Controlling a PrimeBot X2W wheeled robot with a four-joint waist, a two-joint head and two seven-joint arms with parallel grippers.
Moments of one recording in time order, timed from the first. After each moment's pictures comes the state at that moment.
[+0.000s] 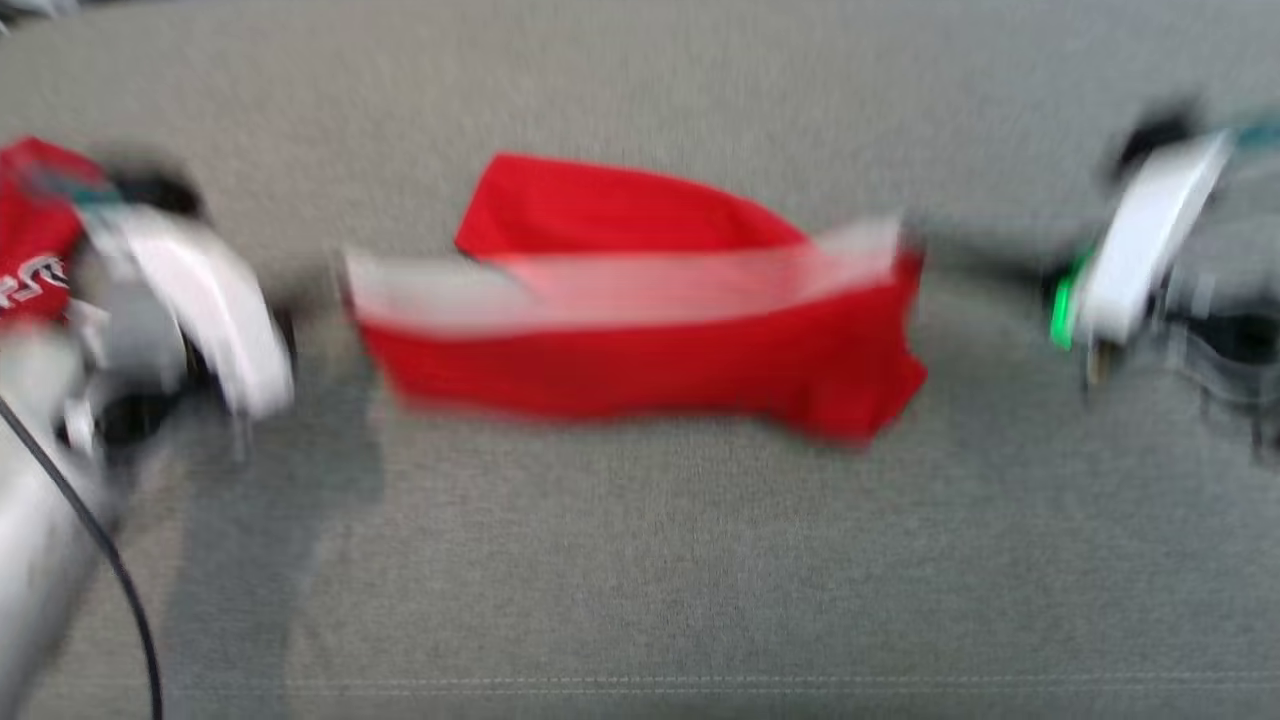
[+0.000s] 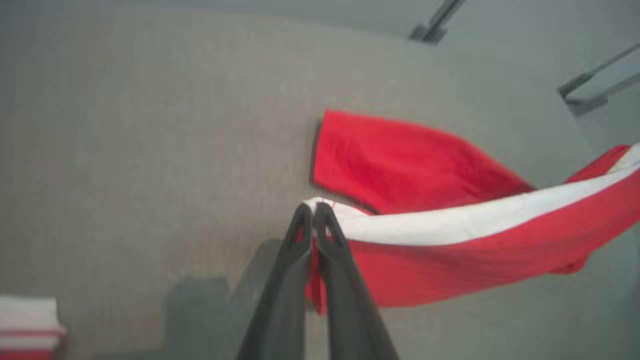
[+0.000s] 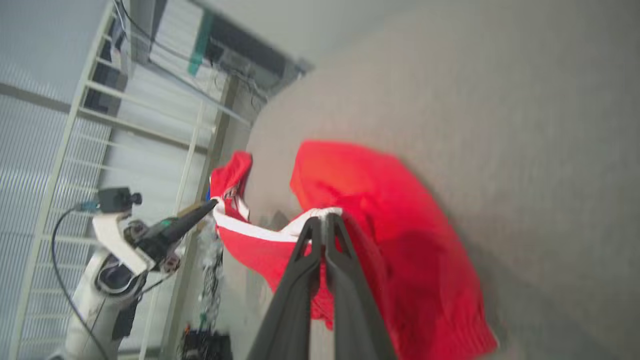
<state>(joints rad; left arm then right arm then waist) -0.74 0.57 -0.60 0.37 -1.19 -0.03 0.60 -1.03 -0.66 1.07 0.34 1.94 0.13 0.41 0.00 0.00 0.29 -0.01</state>
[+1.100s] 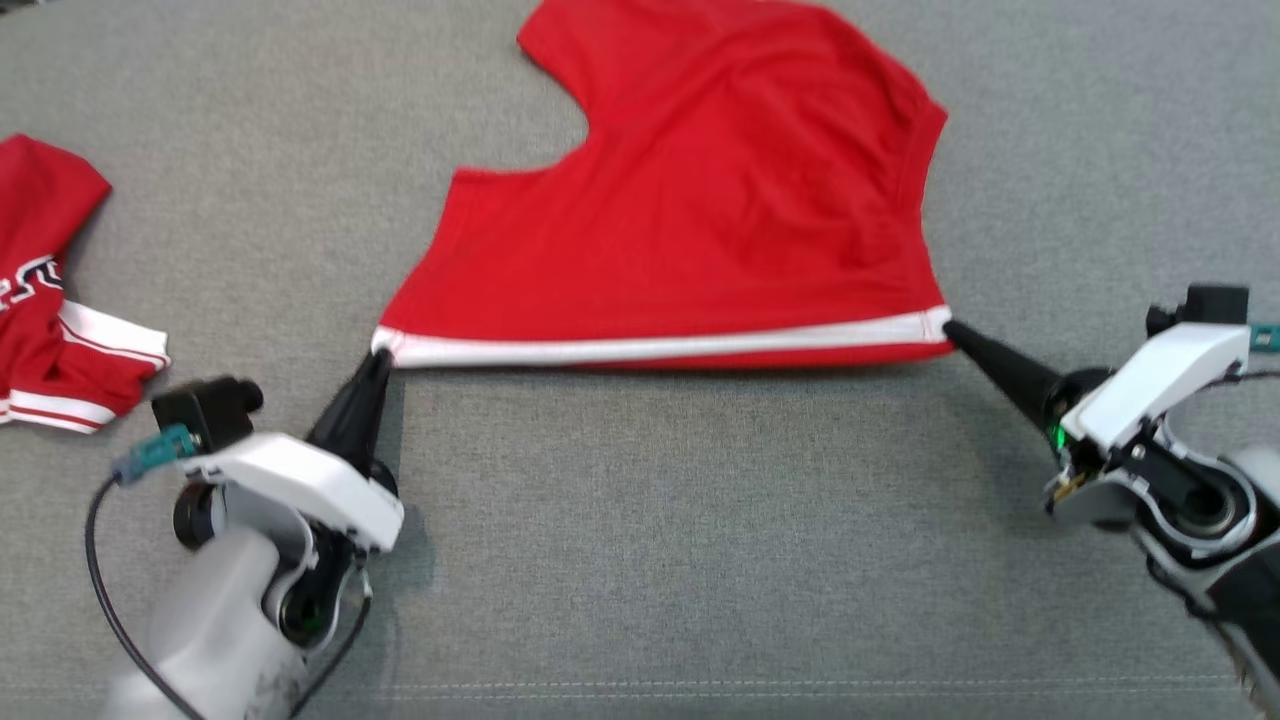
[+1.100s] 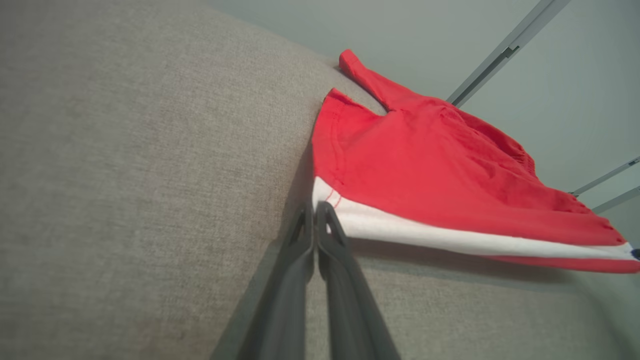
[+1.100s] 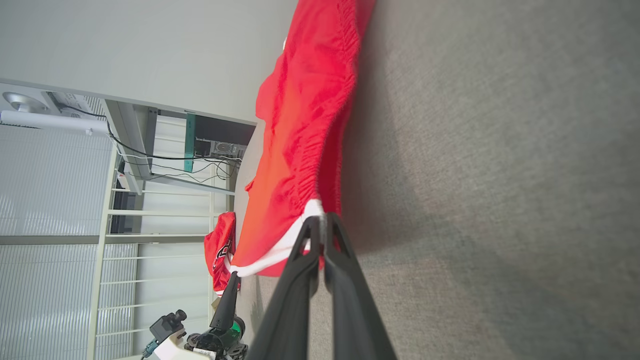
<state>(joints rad) -0.60 0.30 -0.62 0.75 -1.07 -0.13 -0.25 -0.66 -0.50 0.68 0.45 1.83 0.12 0.22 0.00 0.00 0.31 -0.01</state>
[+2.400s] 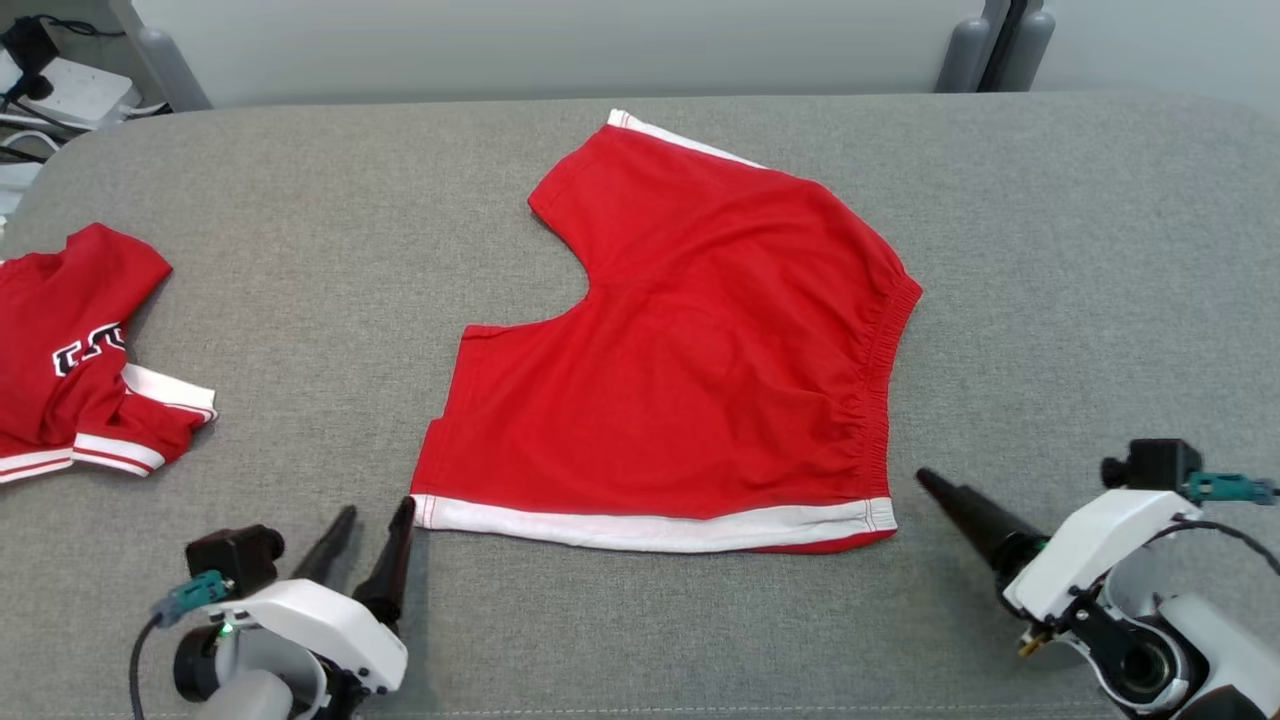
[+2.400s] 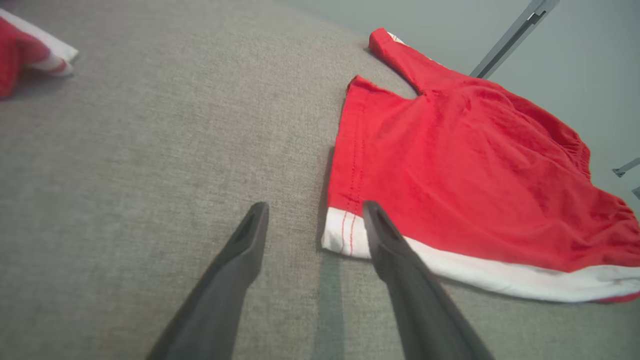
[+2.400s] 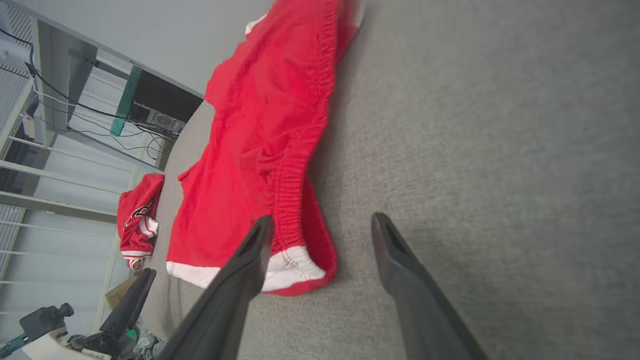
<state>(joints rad) -0.34 0.23 -0.45 0.76 -0.82 -0.13 -0.25 -0.41 -0.44 0.68 0.46 1.45 0.12 0.09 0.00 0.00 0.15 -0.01</state>
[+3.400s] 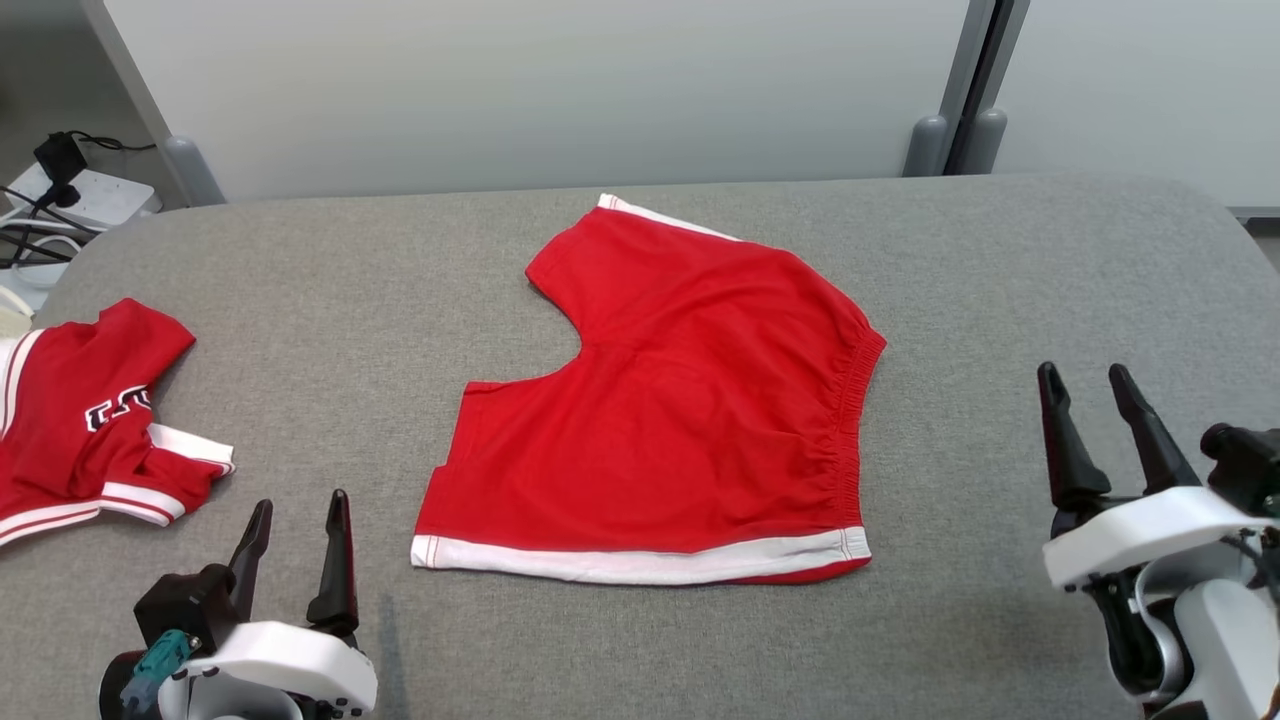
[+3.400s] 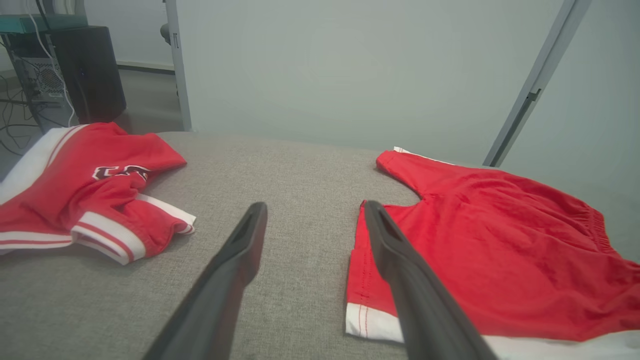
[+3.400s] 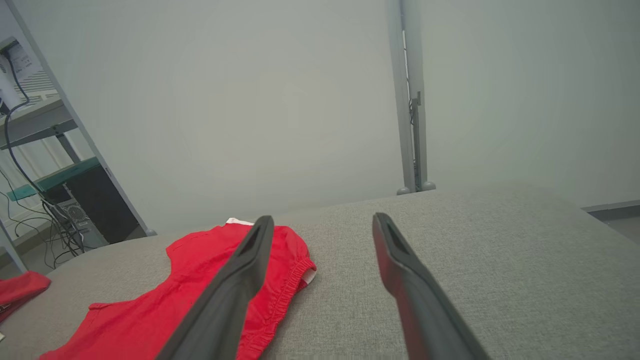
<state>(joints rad) -0.13 0.04 0.10 0.45 -0.21 -0.11 -0.25 -0.33 -0.22 0.16 0.46 0.54 0.12 -0.25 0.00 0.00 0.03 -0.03</state>
